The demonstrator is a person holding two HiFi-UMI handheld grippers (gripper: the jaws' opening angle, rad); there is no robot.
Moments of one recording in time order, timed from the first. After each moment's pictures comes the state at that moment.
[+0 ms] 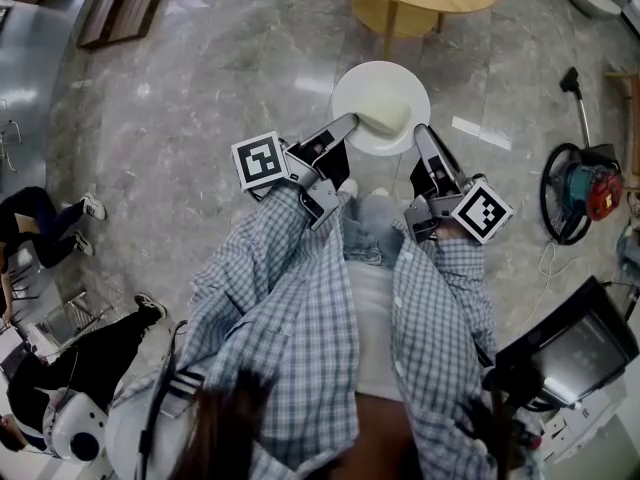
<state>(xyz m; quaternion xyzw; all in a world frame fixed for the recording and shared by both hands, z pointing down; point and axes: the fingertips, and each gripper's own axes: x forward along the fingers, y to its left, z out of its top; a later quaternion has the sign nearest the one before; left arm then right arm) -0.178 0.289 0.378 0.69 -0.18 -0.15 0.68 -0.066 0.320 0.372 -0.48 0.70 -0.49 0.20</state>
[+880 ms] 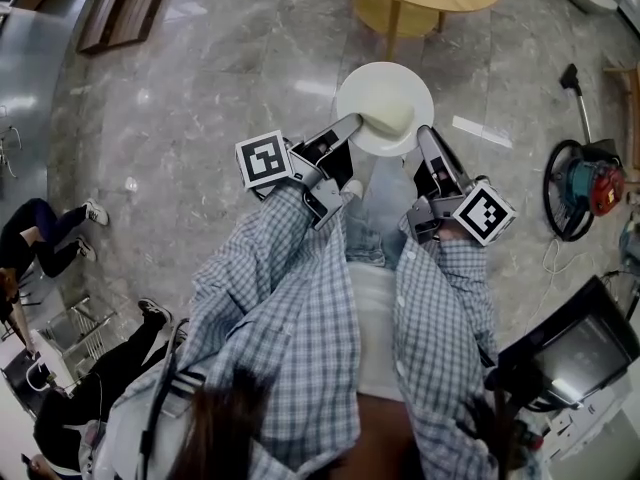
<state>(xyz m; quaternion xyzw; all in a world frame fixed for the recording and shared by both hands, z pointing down) -0.175 0.290 0.380 0.70 -0.17 -0.14 0.68 -0.063 0.326 0.376 -0.50 0.69 -0.48 0.19</state>
